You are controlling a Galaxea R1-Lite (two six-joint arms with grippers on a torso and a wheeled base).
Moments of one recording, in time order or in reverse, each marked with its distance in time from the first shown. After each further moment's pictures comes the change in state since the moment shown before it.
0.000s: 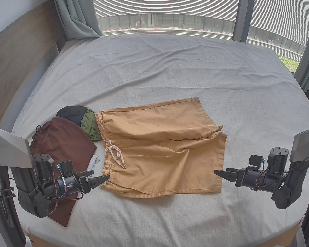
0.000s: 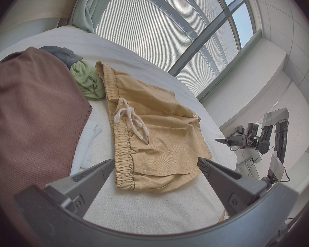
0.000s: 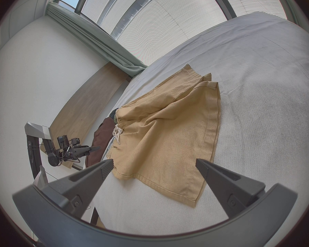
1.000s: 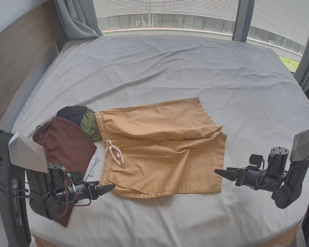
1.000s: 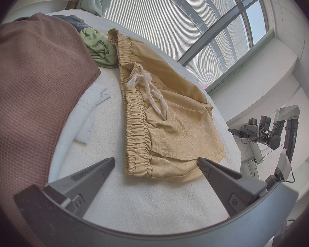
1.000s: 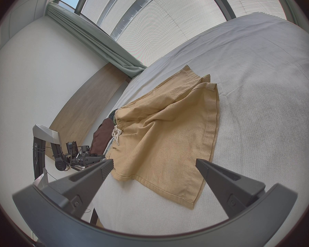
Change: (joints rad) left arm -0.021 0.193 -0.070 0.000 0.043 -0.001; right arm -0.007 0.004 -0.008 0.000 0.000 0.000
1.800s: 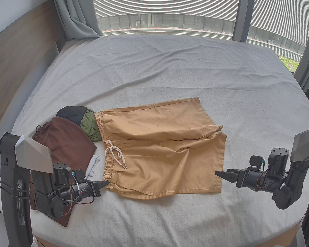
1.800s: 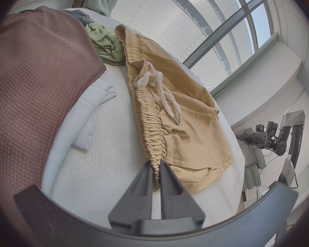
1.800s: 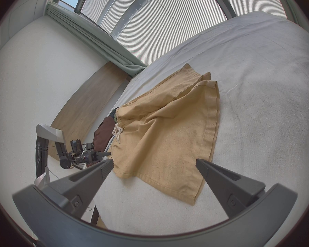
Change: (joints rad) left arm -0.016 0.054 -0.073 0.000 0.050 -0.048; right arm -0.001 0.000 0.013 0.000 0.011 -0.006
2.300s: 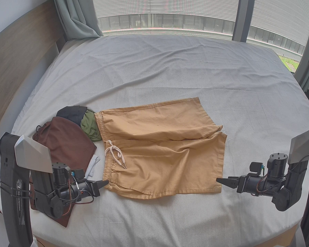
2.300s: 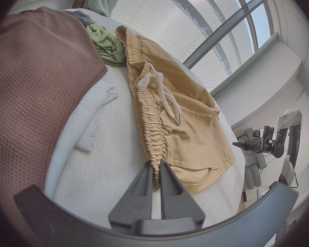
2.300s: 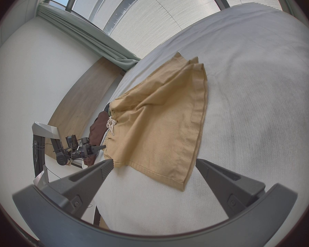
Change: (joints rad) left arm 0.009 0.000 -0.003 -0.001 -0.001 0.002; right arm -0.034 0.058 0.031 0.002 0.023 -0.016
